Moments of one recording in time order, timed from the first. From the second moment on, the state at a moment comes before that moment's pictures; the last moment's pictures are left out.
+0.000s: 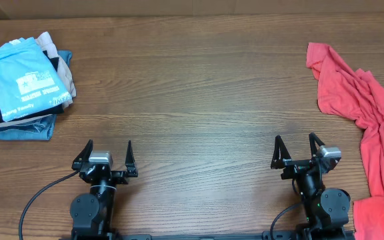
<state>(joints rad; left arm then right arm) -0.03 0.01 0.02 -0.10 0.00 -0.02 0.11 0.01 0.02 -0.06 -0.04 0.25</state>
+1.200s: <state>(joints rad) -0.03 0.91 0.89 -0.76 0.01 -0.05 -0.22 1.62 1.07 -0.42 0.11 0.29</state>
